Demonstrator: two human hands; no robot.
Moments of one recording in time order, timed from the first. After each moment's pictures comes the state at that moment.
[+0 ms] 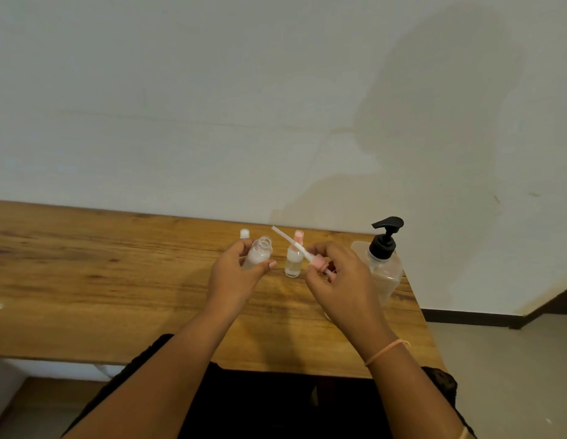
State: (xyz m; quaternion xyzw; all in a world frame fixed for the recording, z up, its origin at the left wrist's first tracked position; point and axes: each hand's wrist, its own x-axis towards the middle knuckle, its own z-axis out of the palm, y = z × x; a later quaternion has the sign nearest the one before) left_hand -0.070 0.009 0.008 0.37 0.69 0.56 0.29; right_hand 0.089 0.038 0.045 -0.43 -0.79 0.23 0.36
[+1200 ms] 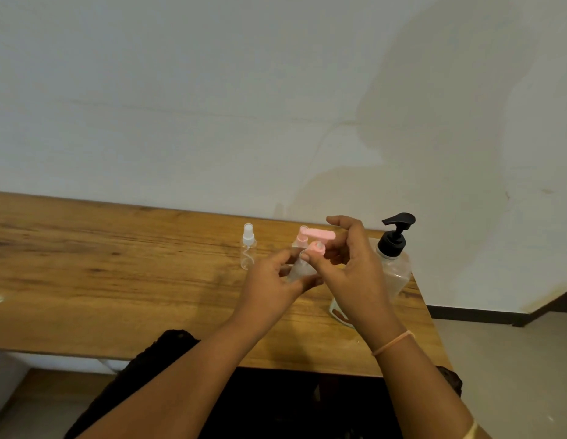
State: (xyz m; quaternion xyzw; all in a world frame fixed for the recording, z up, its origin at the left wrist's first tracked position) left_hand -0.035 0.003 0.012 0.49 0.62 0.52 0.33; right_hand 0.087 0.043 0.050 -0.40 -0.73 0.36 0.41
